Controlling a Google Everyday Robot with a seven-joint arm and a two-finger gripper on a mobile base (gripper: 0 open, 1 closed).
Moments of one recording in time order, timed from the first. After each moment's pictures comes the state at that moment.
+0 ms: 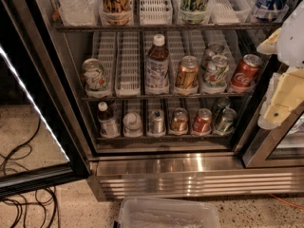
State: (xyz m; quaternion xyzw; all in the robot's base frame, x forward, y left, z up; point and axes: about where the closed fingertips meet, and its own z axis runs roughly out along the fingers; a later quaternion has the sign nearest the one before) arm 0.438 -0.217 0.976 -0.60 0.78 -0.03 0.16
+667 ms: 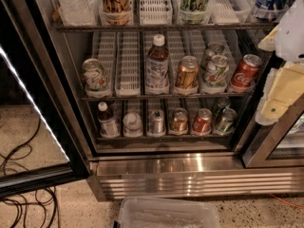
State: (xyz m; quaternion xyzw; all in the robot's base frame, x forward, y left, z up) arm 0.441 -0.217 0.982 -0.59 0.79 -0.05 0.15
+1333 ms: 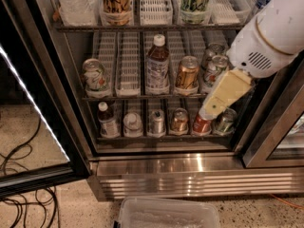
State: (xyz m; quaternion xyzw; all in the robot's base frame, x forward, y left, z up) arm 0.473 -0.150 0.953 -0.51 0.83 0.02 0.23
